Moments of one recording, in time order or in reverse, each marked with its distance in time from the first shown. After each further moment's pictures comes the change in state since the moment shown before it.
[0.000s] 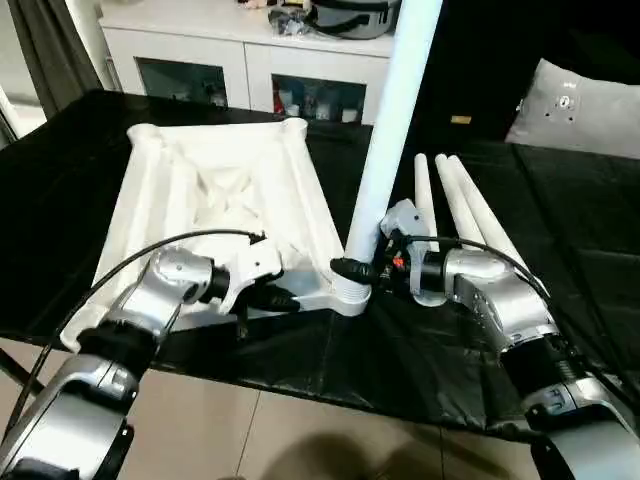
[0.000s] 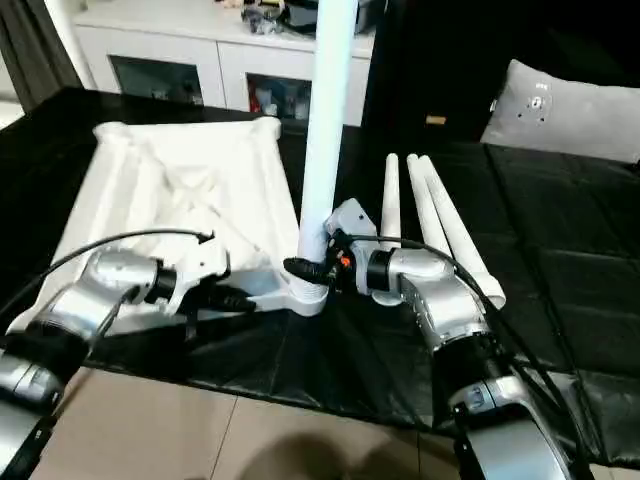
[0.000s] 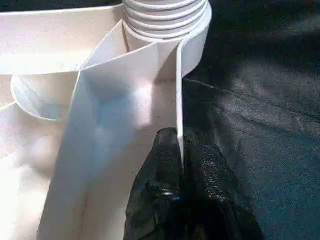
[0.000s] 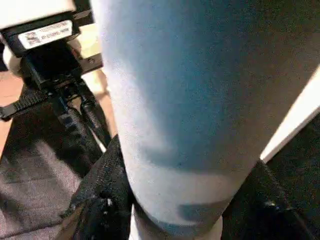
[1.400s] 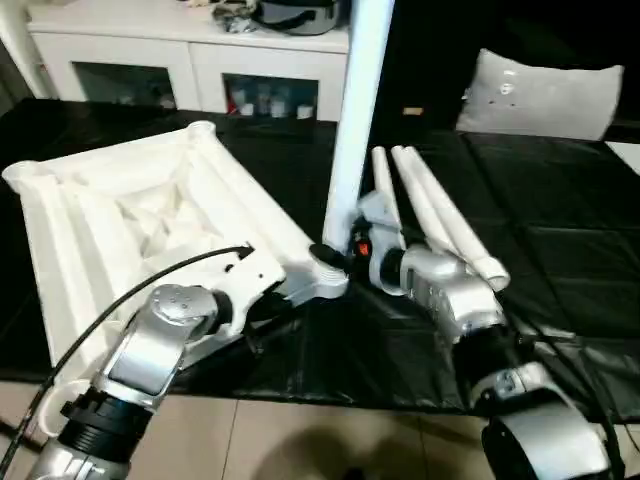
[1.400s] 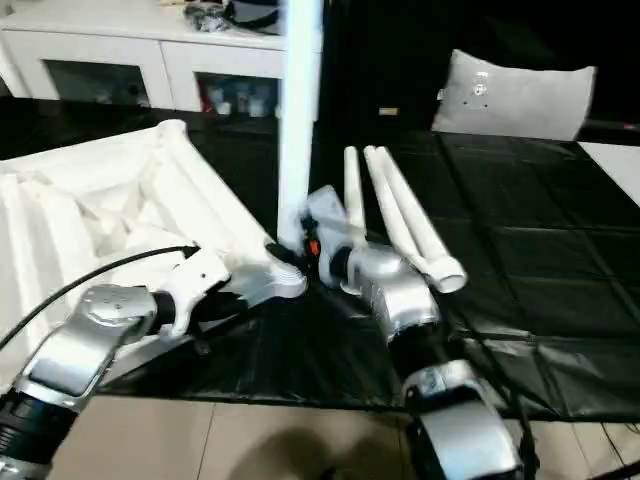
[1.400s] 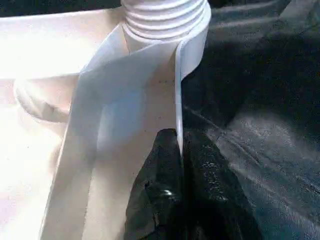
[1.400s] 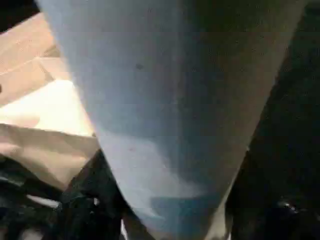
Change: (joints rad) left arm 0.340 -0.023 0.081 -0.739 0.052 0.616 0.364; right arm -0.091 0.193 -0.075 0.179 -0.039 0.053 -0.283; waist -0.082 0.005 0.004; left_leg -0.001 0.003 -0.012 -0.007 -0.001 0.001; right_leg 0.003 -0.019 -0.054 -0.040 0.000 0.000
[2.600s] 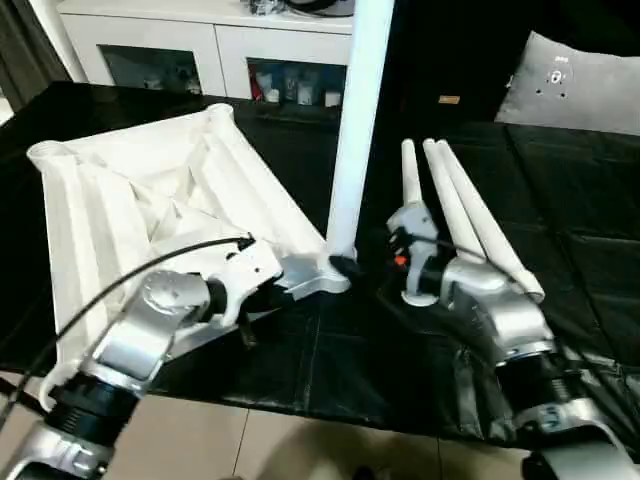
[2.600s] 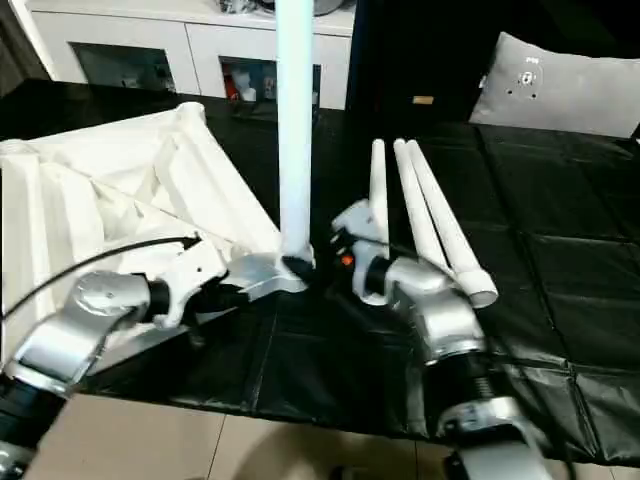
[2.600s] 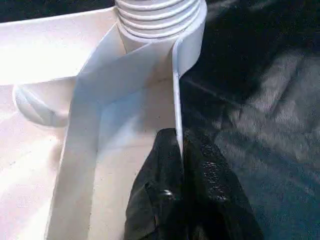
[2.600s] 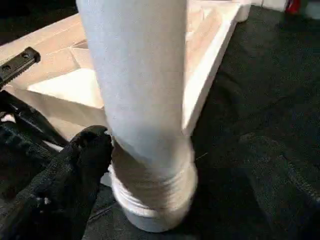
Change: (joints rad) left arm -0.061 0.089 -0.028 0.104 -0.037 -0.187 -0.085; right arm 0.151 -0.161 -0.023 -0.279 0.044 -0.029 0.139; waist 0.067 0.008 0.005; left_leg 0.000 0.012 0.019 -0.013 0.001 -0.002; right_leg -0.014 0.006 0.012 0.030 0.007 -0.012
